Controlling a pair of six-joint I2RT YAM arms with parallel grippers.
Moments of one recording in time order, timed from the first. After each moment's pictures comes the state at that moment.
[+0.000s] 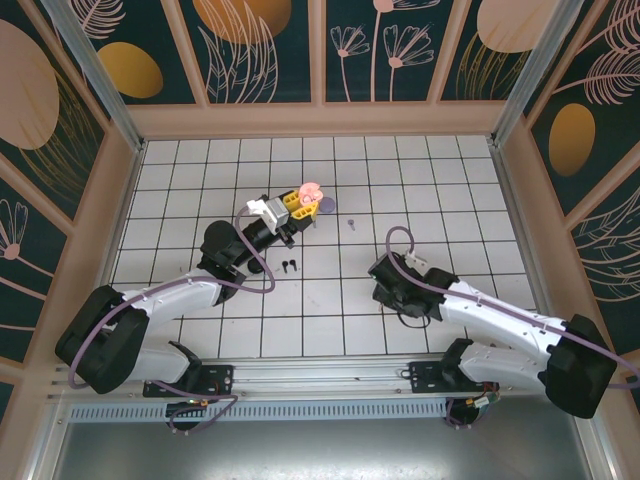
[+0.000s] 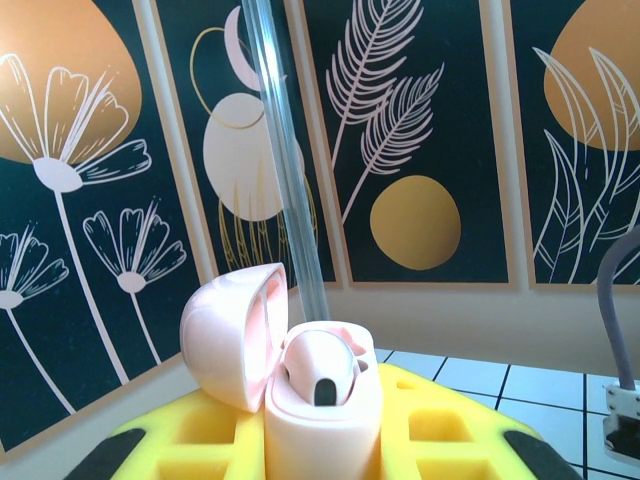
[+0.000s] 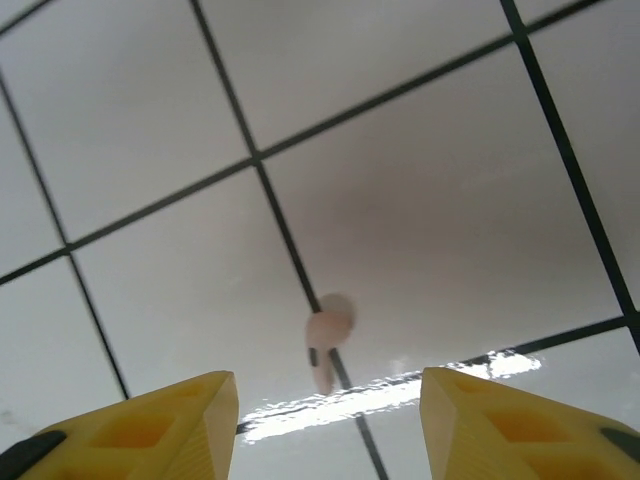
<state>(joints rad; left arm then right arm) -0.63 1.35 0.58 1.09 0.40 0.05 0.88 1.07 0.62 -0.76 0.25 1.21</state>
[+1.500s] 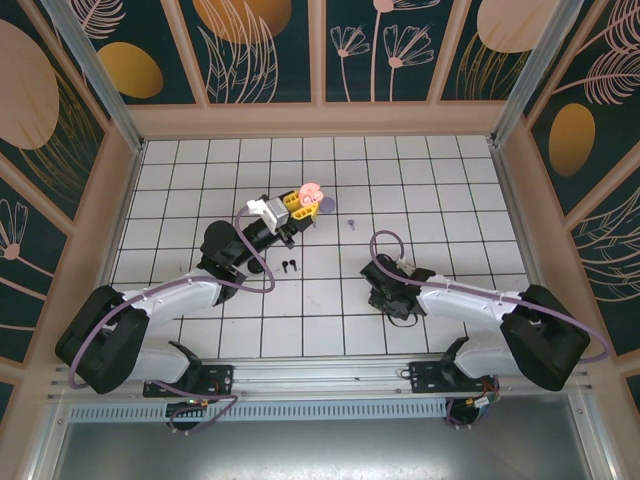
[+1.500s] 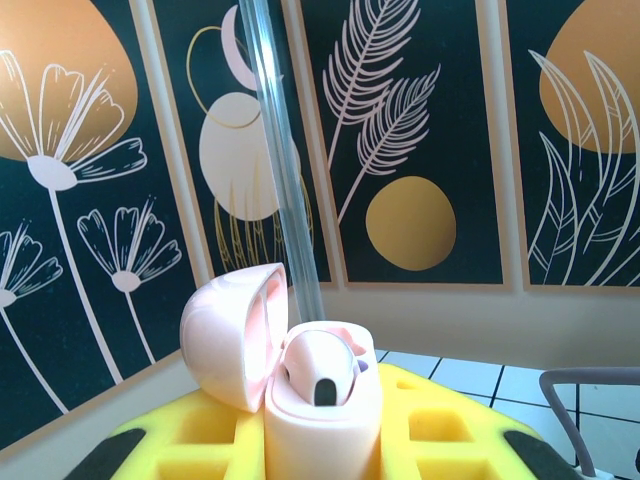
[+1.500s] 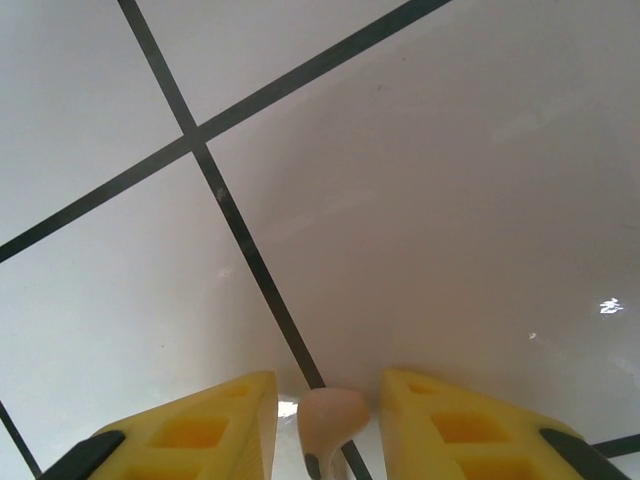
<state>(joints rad) -0.63 1.35 0.58 1.09 0.41 0.04 0.83 1.29 0.55 -0.52 0.17 1.22</state>
